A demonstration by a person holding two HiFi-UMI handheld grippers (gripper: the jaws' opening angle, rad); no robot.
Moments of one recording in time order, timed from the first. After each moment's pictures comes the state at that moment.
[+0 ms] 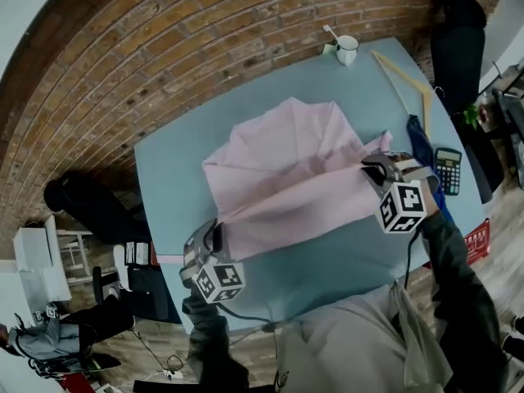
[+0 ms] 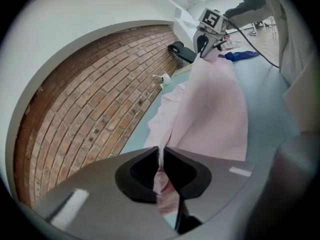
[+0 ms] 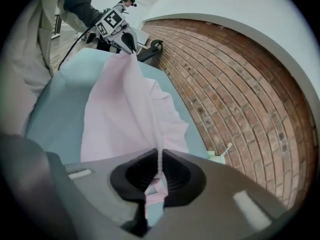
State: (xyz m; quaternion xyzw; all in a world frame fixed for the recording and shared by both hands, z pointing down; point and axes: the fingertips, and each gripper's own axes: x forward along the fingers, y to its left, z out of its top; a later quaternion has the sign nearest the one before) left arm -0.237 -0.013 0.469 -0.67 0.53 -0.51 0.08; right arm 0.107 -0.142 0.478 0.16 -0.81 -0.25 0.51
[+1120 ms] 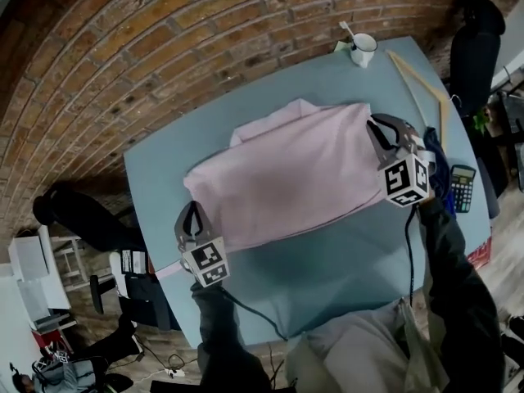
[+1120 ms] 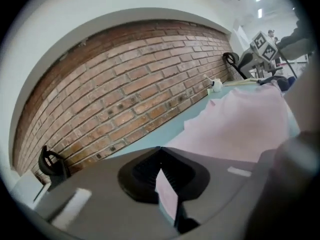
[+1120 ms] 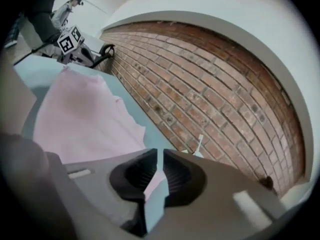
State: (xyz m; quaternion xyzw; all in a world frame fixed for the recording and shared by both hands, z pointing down) left arm -0.328 -0.120 0.488 -0.62 0.71 -0.34 -0.01; right arm 0.085 -0.296 0.463 0.37 -0.83 -0.21 0.38
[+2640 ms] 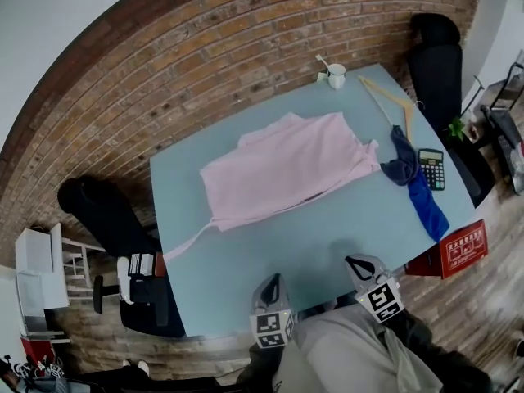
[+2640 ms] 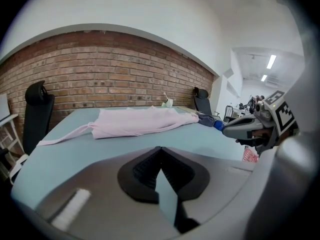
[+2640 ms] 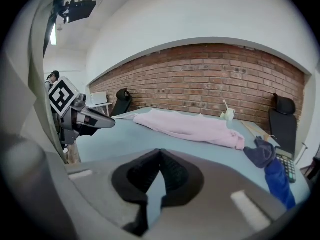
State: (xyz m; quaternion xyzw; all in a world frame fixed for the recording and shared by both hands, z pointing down) left arm -0.101 0.158 0.505 -0.73 0.63 -0.17 -0.20; right arm 0.083 0.120 0.497 0.33 -0.91 0.07 0.24
